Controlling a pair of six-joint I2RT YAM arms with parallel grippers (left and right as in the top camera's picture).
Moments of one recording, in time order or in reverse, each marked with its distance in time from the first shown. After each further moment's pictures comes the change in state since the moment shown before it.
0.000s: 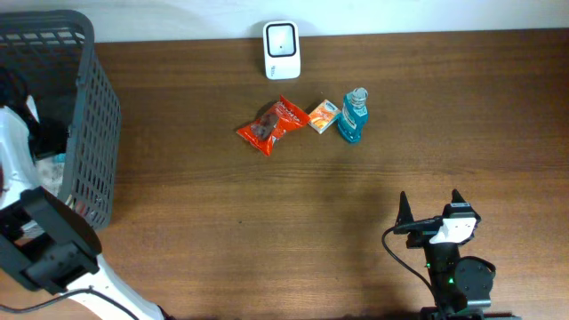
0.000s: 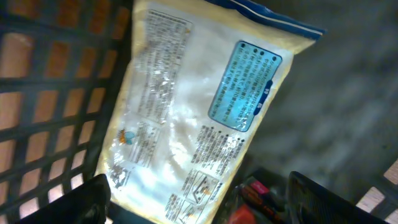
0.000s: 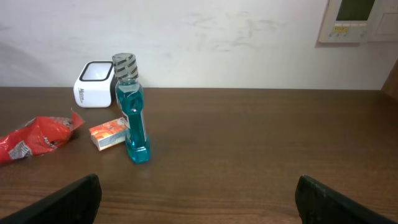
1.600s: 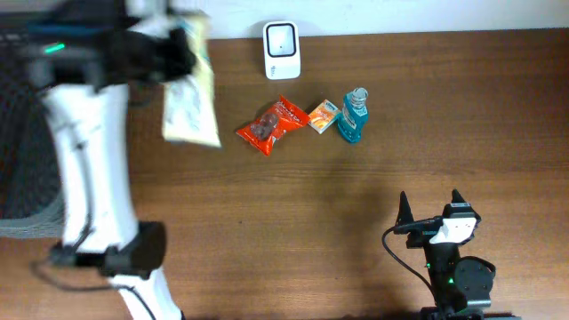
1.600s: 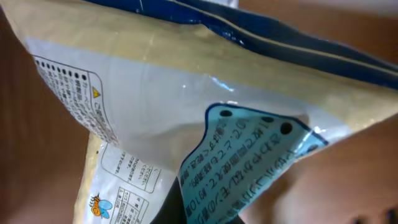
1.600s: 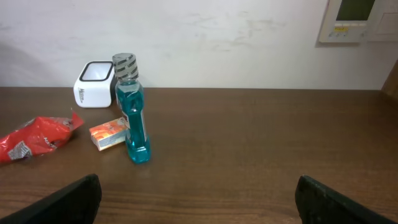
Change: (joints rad) left arm -0.667 -0.061 0.739 -0.539 0.488 -0.369; right arm 0.000 0.000 0.000 0.000 0.000 0.000
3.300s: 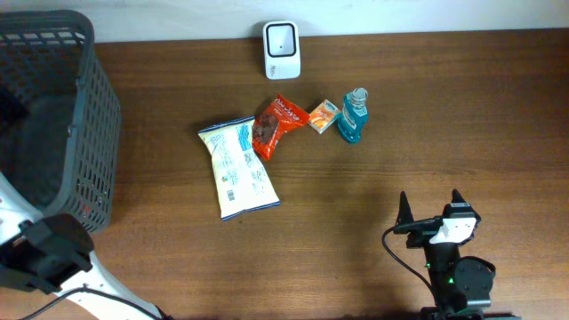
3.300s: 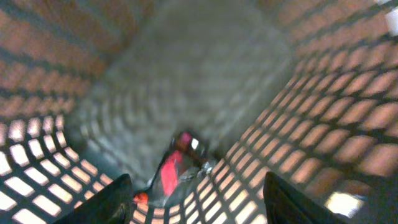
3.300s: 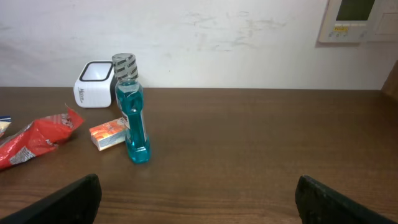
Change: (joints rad) left arm 0.729 0.102 -0.087 0.011 -0.204 0.072; right arm 0.000 0.000 0.000 0.000 0.000 0.000
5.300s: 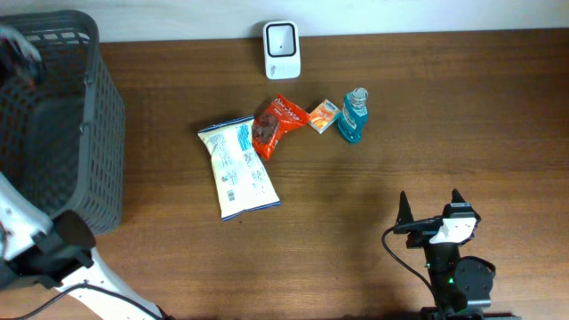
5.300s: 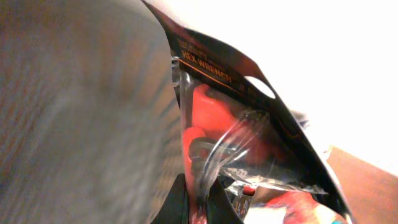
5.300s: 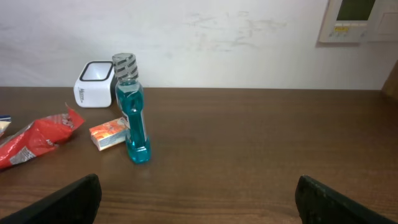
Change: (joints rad) left arm -0.029 0.026 0.309 0.158 0.468 0.067; right arm 0.000 0.000 0.000 0.000 0.000 0.000
